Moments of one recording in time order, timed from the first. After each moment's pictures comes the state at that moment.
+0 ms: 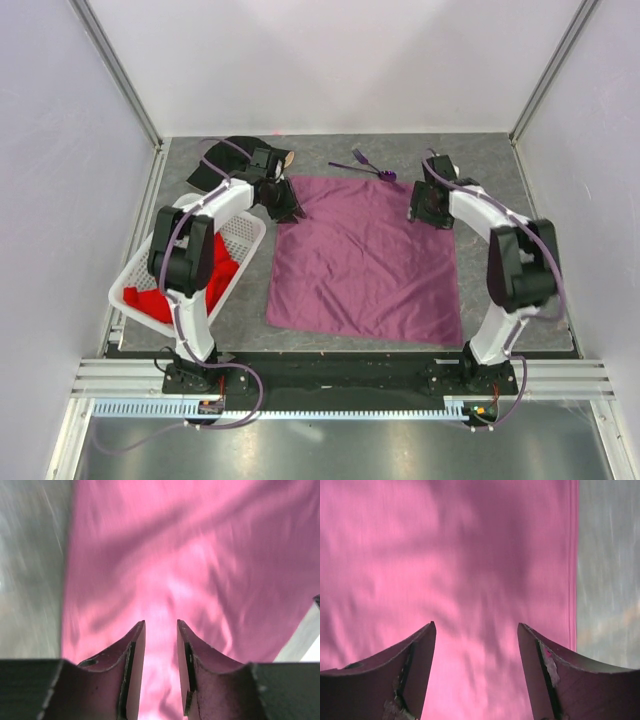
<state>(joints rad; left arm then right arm) -0.30 2.03 1.49 -0.49 0.28 -0.66 0.17 1.87 1.32 -0.53 0.19 0.42</state>
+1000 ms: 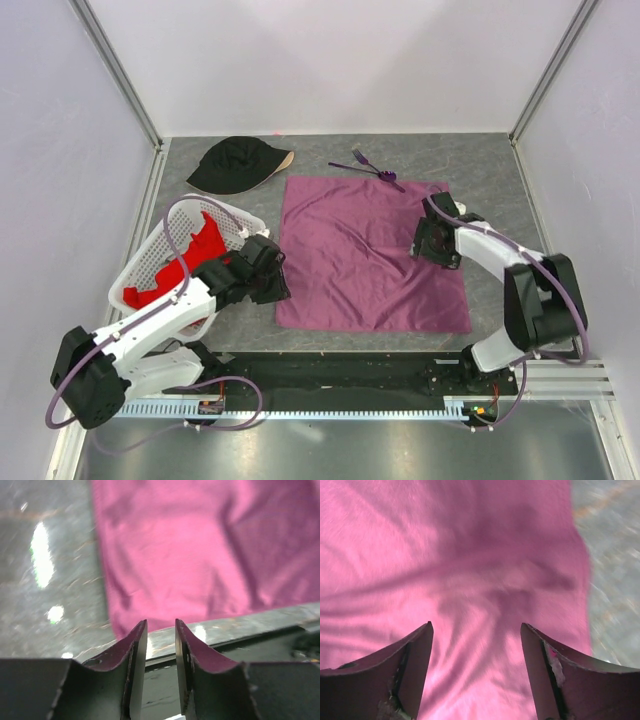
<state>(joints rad) -0.72 1.07 0.74 -0.66 -0.06 -0.82 0.24 1.57 0.91 -0.54 0.21 0.56</state>
